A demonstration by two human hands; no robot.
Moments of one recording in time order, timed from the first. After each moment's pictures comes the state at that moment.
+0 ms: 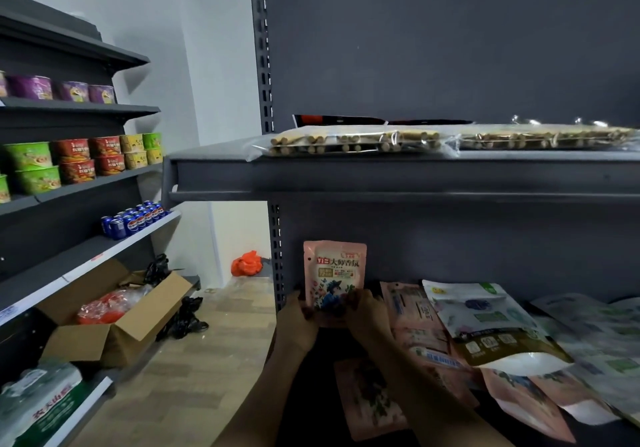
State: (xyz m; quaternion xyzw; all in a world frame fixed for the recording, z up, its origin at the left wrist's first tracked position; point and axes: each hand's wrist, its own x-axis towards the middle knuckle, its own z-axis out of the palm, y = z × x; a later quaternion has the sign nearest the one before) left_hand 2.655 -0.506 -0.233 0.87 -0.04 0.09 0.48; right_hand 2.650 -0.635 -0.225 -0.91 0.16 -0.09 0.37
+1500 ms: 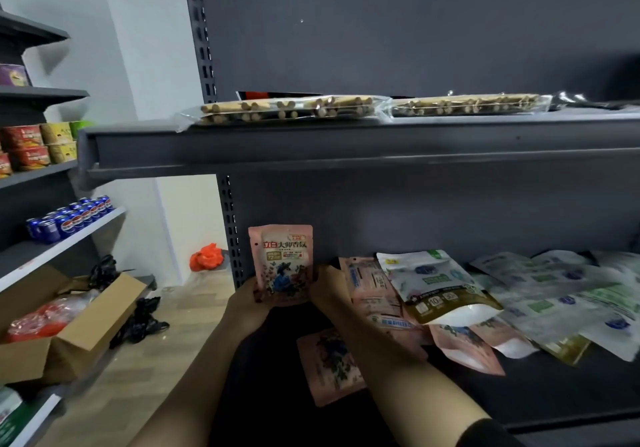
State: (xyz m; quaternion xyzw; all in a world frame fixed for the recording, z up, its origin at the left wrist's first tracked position) left_hand 2.658 -0.478 -0.225 0.86 -0.13 0.00 0.49; right_hand 2.624 -0.632 -0.197 -0.90 0.13 -0.08 0.40
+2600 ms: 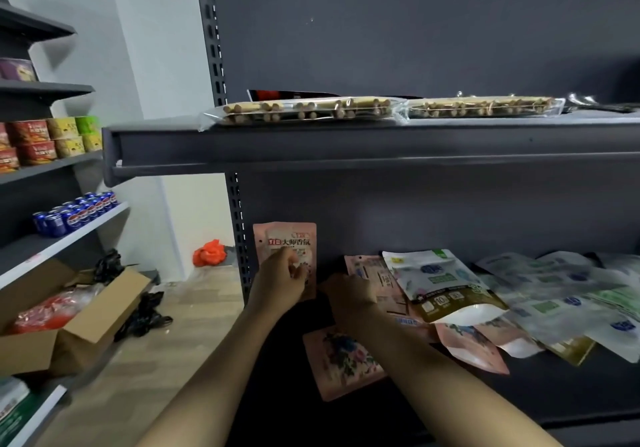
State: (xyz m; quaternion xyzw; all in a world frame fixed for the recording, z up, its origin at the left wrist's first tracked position) left_hand 2.640 -0.517 -0.185 0.90 -0.17 0.15 0.38; right_hand 2.608 -0.643 -0.197 -1.00 0.07 0.02 -0.05
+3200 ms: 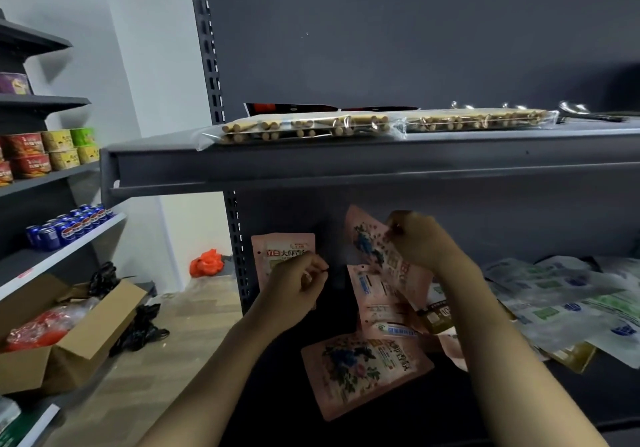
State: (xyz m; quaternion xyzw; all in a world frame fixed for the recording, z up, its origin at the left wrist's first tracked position) left_hand 2.603 -0.518 -0.152 0.83 -0.33 0.12 0.42; right_hand 2.562 -0.723 -0.088 -0.96 0.11 -0.17 0.20
